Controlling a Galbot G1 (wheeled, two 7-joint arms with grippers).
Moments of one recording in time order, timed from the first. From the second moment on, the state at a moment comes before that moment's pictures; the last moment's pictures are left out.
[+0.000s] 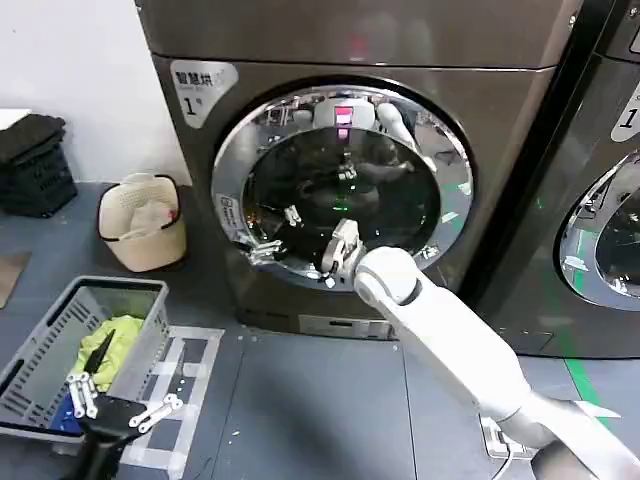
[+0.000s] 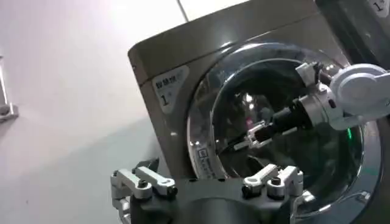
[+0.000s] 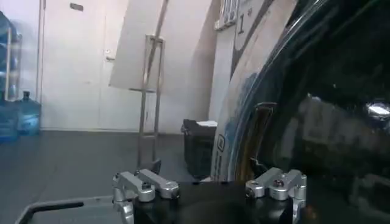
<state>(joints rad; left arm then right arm) 1.96 -1.51 -0.89 -2.34 -0.04 -0.52 0.27 -0.35 1.23 -0.26 1.56 0.60 -0.20 -0.35</state>
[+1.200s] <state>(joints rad) 1.96 -1.51 -0.88 -2.34 -0.03 -0.52 0.27 -0.33 1.31 -0.27 1.44 0.57 -0.18 -0.35</state>
